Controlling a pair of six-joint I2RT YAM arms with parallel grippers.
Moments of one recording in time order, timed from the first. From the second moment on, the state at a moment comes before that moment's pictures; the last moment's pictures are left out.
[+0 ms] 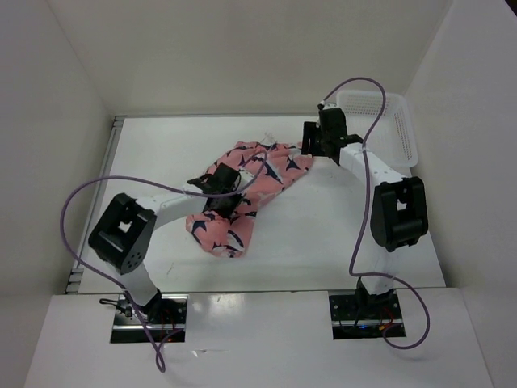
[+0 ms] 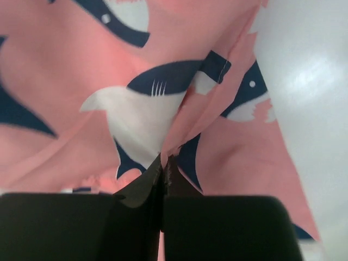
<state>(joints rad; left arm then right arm) -0.59 1.77 1.06 -0.30 -0.01 0.07 0.24 1.80 1.41 -0.29 0.06 0.22</state>
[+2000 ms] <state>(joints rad) -0.16 1.16 1.09 -0.58 0.07 0.07 0.35 1.50 1.23 -0.28 -0.19 0.20</state>
